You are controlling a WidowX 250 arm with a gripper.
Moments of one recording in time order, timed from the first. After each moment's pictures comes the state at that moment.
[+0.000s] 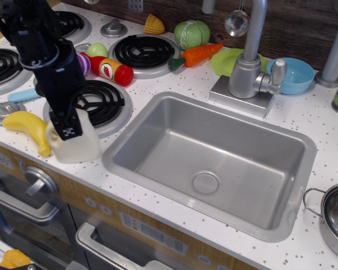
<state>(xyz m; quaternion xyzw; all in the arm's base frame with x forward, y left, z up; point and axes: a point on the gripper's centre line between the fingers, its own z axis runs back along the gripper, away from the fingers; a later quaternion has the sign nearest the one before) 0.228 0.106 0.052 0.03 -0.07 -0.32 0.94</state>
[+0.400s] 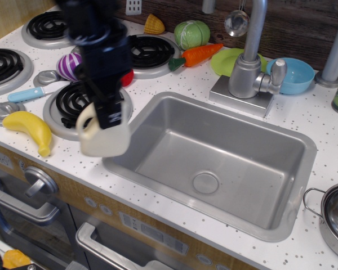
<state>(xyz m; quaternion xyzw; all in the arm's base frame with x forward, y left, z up) 0.246 0.048 0.087 0.04 -0.03 -0.27 0.96</state>
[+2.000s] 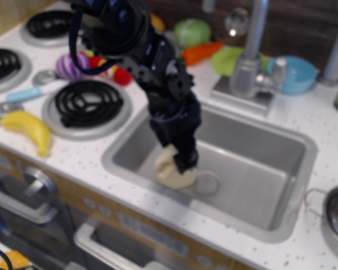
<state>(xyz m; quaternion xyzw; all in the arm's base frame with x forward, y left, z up) 0.295 -0.009 0.000 0.03 -0.16 -0.27 0.95</state>
